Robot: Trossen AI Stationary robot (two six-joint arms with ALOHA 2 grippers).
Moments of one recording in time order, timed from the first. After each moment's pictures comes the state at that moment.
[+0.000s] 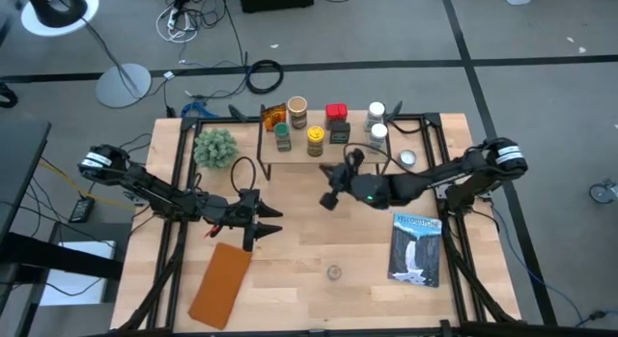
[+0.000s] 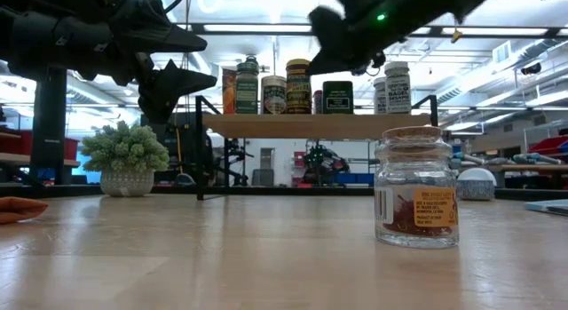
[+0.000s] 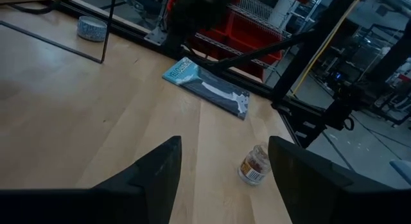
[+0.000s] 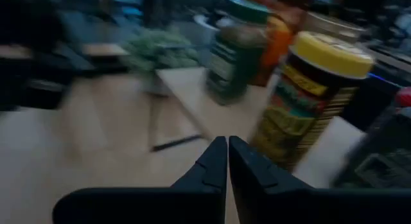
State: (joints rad) left arm -0.30 1.28 0.27 0.88 -0.23 -0.48; right arm 0.14 1.51 0.85 0.36 0.77 0.03
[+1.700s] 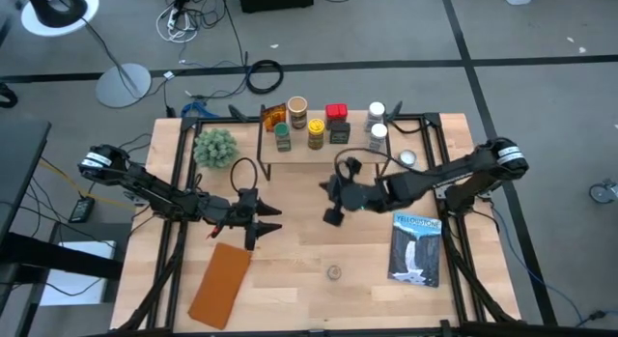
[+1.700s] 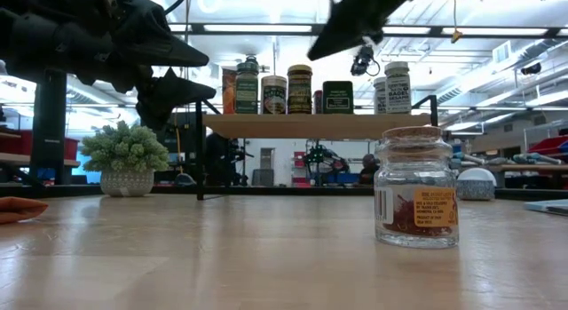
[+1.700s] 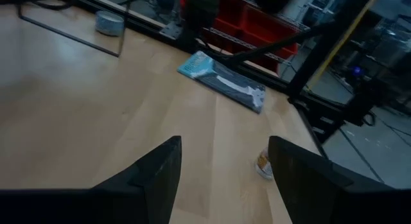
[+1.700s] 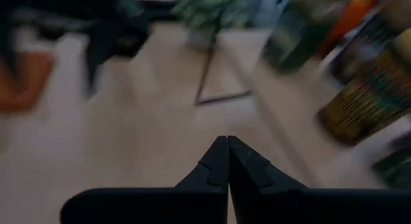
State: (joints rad) left arm -0.30 1.28 0.28 0.84 -0.27 -0.48; right arm 0.20 1.52 1.14 -0.24 0.65 0.17
